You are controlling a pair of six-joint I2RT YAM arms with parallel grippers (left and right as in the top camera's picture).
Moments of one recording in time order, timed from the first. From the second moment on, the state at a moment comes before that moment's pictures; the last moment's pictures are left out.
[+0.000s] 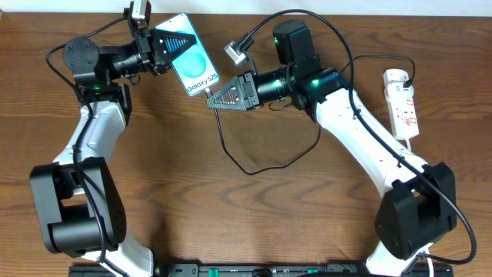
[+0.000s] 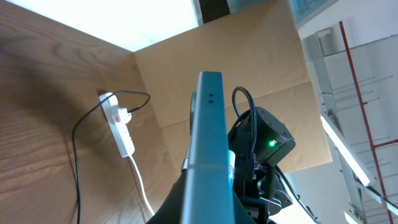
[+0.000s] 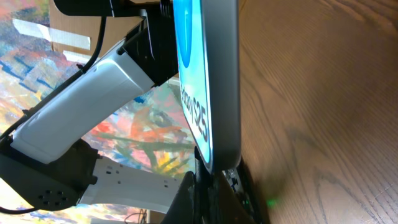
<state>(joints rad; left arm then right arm) 0.13 1.80 1.18 1.01 1.40 -1.61 0.49 1.85 1.56 -0.32 -1.22 0.60</state>
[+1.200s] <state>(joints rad) 0.13 1.80 1.18 1.01 1.43 -1.61 0.51 1.85 1.56 -0.36 -1.20 0.57</state>
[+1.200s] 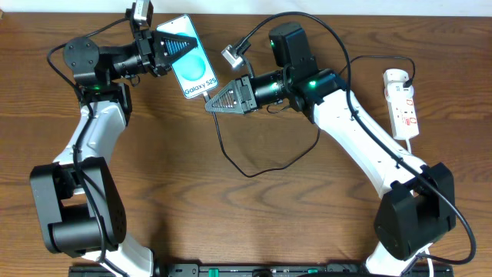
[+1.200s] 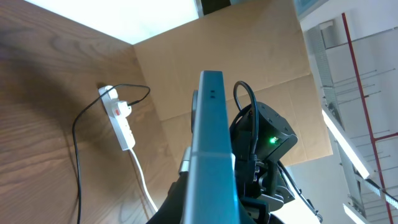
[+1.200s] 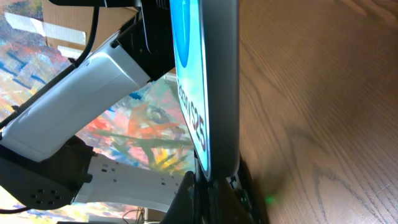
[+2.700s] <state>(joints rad) 0.13 1.80 1.18 1.01 1.38 -1.61 0.50 1.85 1.56 -0.31 -1.20 0.58</state>
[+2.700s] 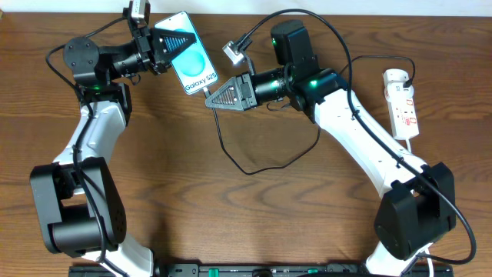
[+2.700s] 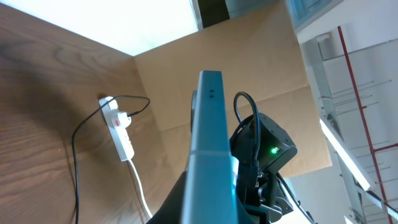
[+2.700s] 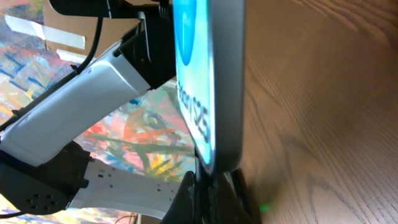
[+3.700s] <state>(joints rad) 0.14 1.80 1.18 1.01 1.37 -1.61 0.51 1.85 1.56 -0.29 -1.19 0.60</state>
